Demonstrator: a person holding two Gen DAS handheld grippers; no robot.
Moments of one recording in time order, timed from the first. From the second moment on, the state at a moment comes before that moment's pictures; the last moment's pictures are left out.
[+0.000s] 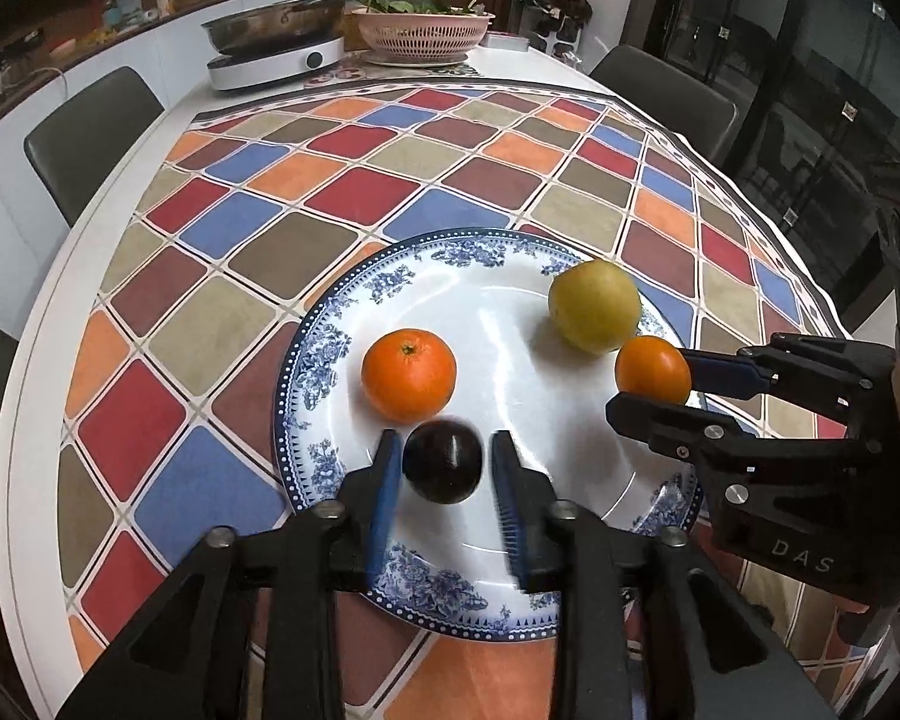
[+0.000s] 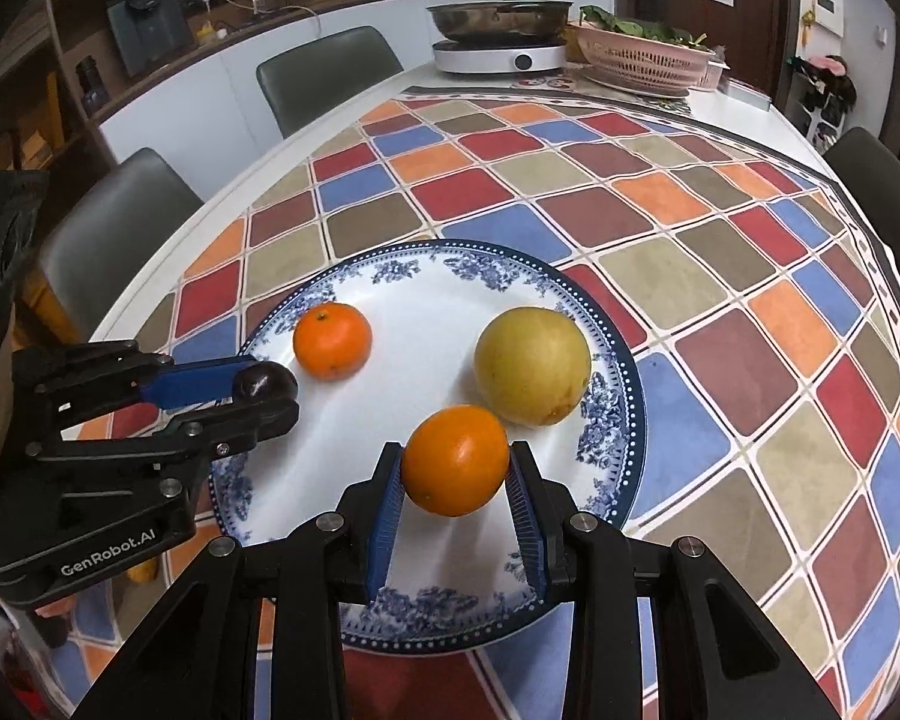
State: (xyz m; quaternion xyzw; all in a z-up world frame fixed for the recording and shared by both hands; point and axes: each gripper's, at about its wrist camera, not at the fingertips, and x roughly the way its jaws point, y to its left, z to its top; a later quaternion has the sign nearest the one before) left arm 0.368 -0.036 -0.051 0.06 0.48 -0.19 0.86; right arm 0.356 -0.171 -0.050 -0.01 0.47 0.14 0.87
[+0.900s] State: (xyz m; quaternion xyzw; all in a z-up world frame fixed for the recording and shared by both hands) left arm 0.244 -0.030 0.042 0.07 0.37 -0.13 0.92; right arm 0.251 -0.183 0.031 -0.03 0.39 0.14 0.91
